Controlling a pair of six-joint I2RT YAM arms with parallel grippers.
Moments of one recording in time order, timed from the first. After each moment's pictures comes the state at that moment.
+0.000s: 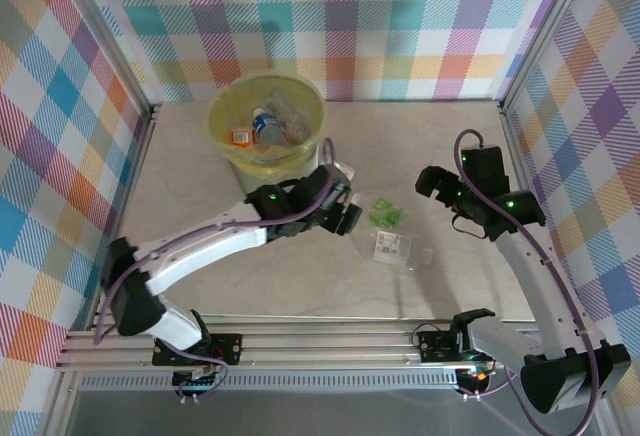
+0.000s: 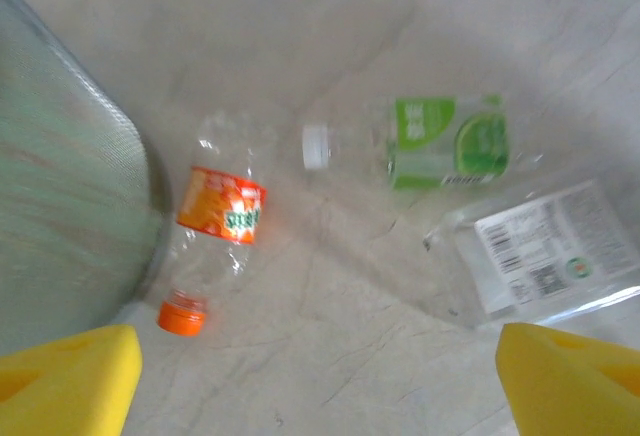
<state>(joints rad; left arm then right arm) -0.99 1.56 1.37 -0.70 -0.33 -0.29 0.22 1.03 1.10 -0.92 0.04 0.60</state>
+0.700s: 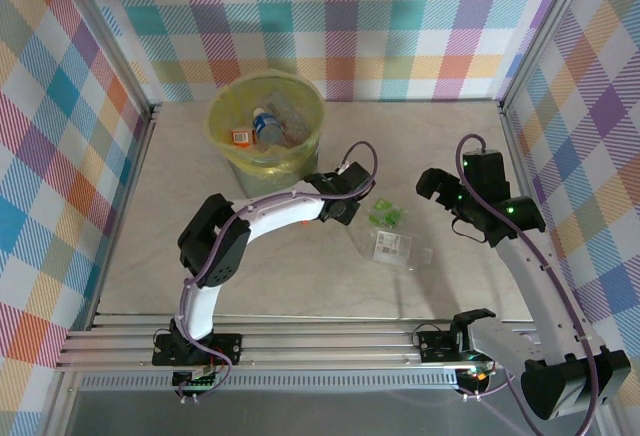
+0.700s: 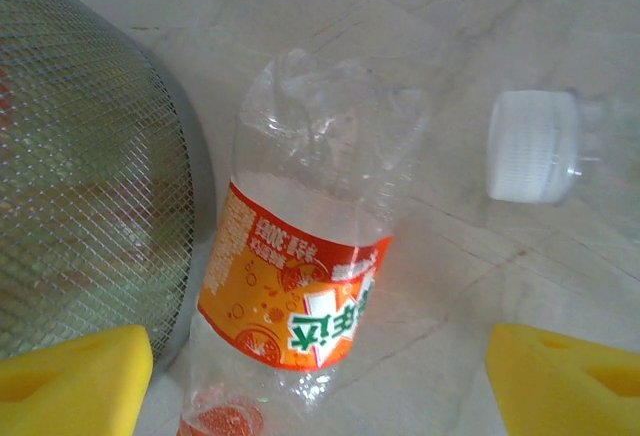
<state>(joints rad) -0.86 2.02 1.55 -0.68 -0.48 -0.26 0.22 0.99 1.05 -0.88 0.03 0.62</state>
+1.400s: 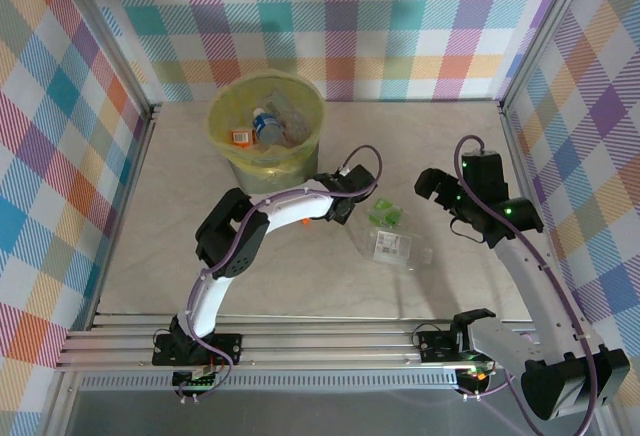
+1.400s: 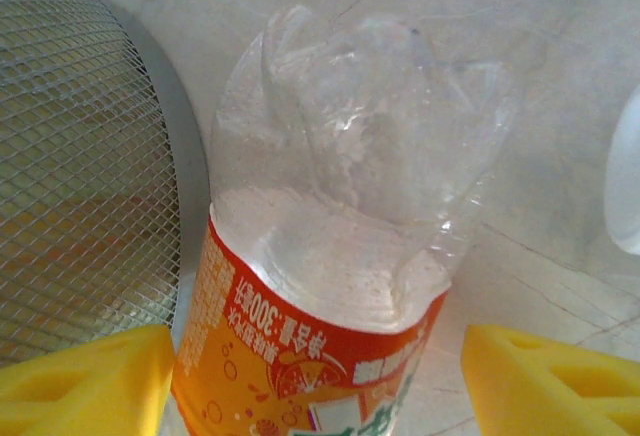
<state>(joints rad) -0.85 2.15 1.61 -0.71 -0.52 -0.27 0.21 0.99 1.03 -0.84 0.02 0.62</state>
